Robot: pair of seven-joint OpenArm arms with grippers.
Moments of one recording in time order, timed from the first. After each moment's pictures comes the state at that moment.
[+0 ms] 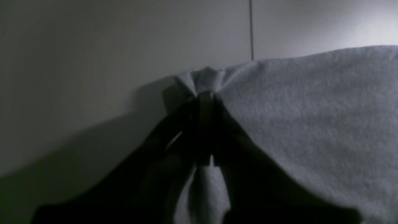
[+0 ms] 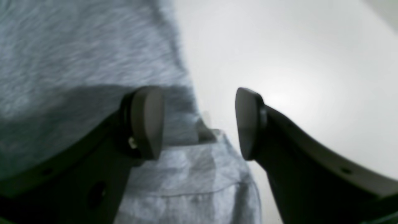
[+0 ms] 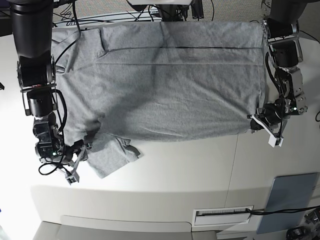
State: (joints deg) left arm -16.5 -20.0 -13.9 55.5 -24.1 -27.8 43.2; right arm 43.0 23.3 -20.0 33.7 10.4 23.1 -31.8
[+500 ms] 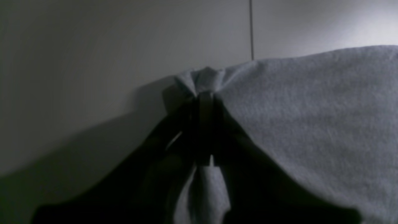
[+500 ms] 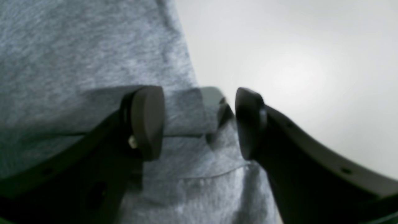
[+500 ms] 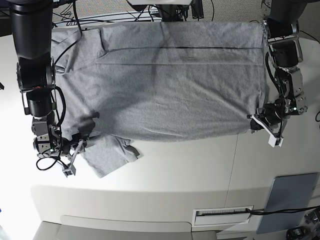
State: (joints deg) left arm -16.5 -20.0 -13.9 55.5 -24.1 -27.8 43.2; right arm 43.7 23.0 -19.7 25.6 10.9 25.0 -32.4
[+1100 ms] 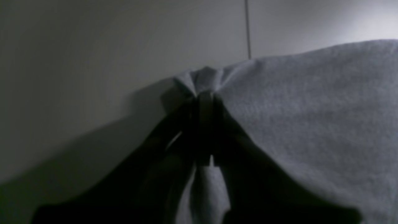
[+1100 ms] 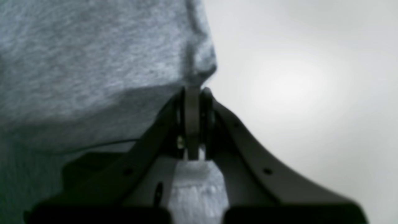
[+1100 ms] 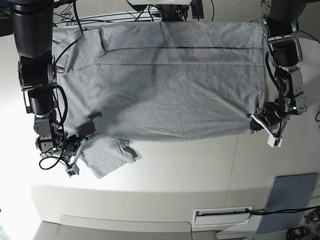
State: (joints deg) left arm -15.9 -19.9 -13.9 57.7 -23.2 -30.7 41.7; right arm 42.3 23.1 -19.7 30.5 10.3 24.1 -32.4
